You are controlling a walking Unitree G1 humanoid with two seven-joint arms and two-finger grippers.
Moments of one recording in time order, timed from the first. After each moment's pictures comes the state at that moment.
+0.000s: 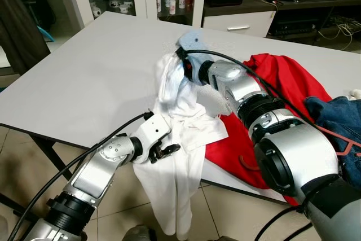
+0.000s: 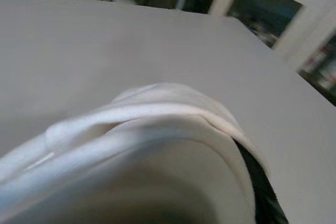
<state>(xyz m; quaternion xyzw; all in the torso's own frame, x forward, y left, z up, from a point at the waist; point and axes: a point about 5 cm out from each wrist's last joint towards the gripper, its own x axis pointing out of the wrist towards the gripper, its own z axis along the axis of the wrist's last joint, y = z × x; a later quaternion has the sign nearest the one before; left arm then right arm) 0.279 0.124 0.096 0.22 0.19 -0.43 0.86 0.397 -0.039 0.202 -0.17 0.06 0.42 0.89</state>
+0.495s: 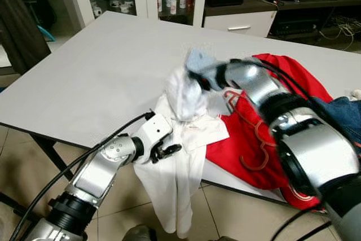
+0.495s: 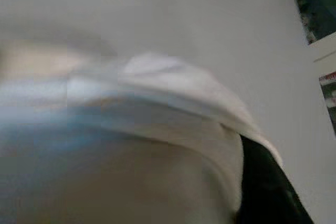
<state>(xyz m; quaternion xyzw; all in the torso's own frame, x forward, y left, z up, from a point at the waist) 0.279 0.121 0.096 0.22 0.19 -0.43 0.86 0.393 -0.084 0.188 -0.40 0.08 0.48 0.78</state>
